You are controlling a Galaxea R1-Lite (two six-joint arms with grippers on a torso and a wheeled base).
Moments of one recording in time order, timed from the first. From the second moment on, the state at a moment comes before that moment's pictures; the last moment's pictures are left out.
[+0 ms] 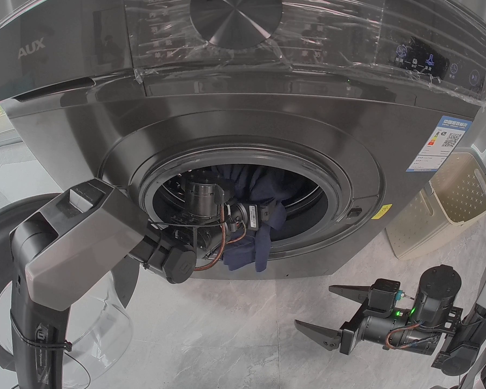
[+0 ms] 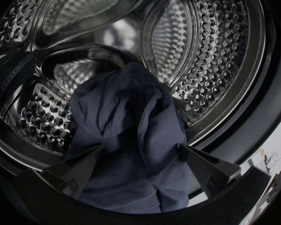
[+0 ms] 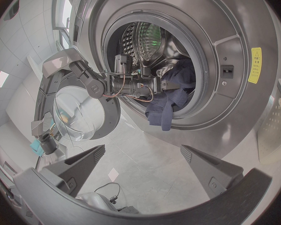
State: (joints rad) left arm -0.57 2.33 -1.33 -0.84 0.05 -0.20; right arm 0.72 1.89 -0.09 -1.54 0.10 0.12
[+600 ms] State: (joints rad) left arm -0.56 2.43 -1.62 -0.86 0.16 -0.22; right arm 0.74 1.89 -0.10 -1.54 0.10 0.12
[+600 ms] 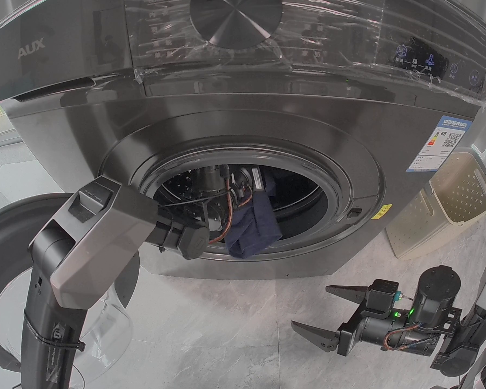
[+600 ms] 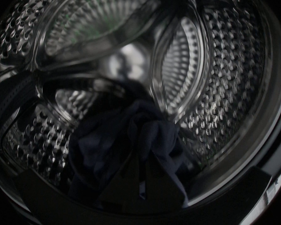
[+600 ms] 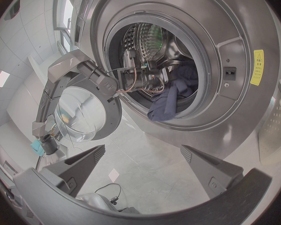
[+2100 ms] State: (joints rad) left arm -0.56 2.47 -1.59 -0.78 0.09 -0.18; right arm 0.75 1.89 -0.11 -1.54 0.10 0.13
